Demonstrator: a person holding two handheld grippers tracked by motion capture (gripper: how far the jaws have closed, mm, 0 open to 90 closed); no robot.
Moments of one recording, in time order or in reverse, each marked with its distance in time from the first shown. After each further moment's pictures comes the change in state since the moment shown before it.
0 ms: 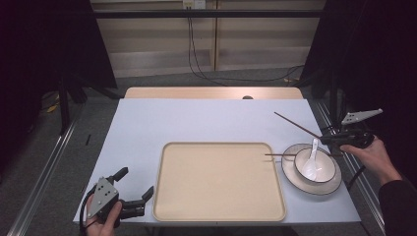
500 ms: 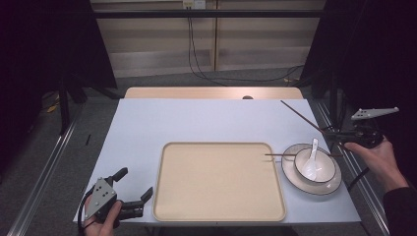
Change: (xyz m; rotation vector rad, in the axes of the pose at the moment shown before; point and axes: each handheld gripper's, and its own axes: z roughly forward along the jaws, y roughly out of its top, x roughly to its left) left arm 0.002 -0.001 -0.002 -0.024 -0.026 -0.002; right arm 0.025 0.013 -0.031 -0.094 -0.052 0.121
